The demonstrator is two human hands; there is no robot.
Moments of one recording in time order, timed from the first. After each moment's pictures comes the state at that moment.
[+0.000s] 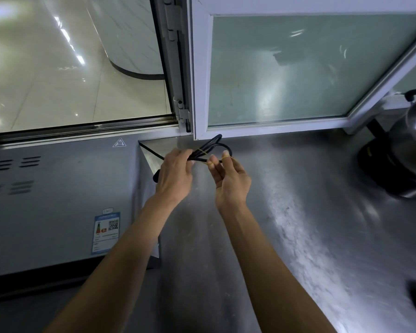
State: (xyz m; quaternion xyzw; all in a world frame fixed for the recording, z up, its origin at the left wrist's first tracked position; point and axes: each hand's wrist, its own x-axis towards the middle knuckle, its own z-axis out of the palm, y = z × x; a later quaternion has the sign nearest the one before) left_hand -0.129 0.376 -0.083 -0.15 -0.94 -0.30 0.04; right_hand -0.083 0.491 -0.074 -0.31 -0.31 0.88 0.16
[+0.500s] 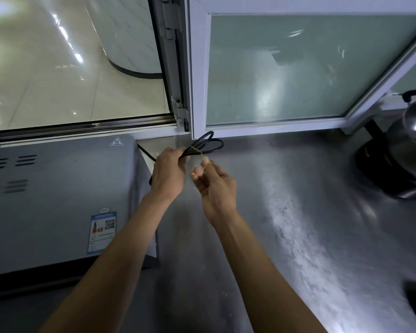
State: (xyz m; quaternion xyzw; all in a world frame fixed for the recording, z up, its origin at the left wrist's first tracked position) left_hand -0.140 0.370 -0.088 -0.12 -0.94 -0.32 0.06; right_hand -0.068 0.471 -0.069 -0.27 -0.33 0.90 0.04
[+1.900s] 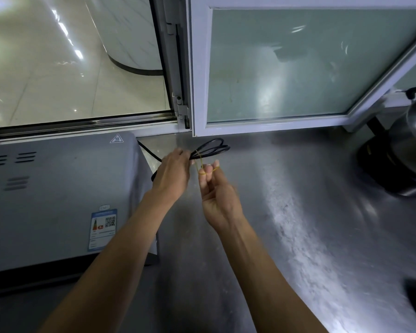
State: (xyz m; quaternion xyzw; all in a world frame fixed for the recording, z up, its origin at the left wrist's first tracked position) left_hand -0.135 0.374 -0.091 -0.19 -0.96 -0.20 0.04; right_hand -0.053 0.474 -0.064 -0.31 -0.14 0.94 0.02
